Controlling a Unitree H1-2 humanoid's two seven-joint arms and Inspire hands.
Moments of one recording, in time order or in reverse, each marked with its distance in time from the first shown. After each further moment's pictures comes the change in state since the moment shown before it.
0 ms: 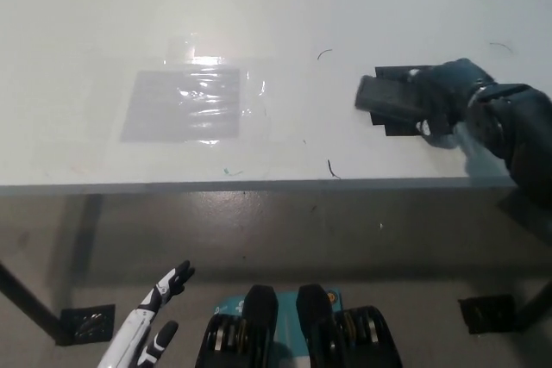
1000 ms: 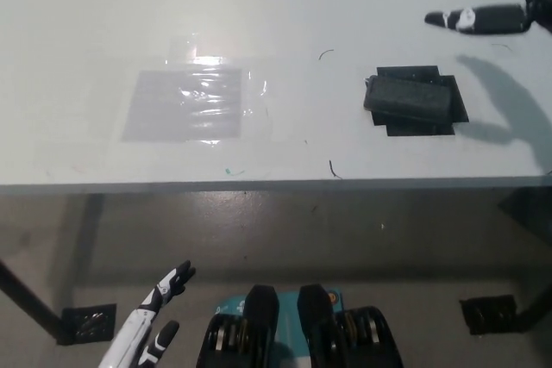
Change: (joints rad) left_arm -0.003 -0.002 0.000 0.004 0.002 0.001 -0.001; right_arm 0.236 -0.045 -0.650 -0.825 0.427 0.255 0.195
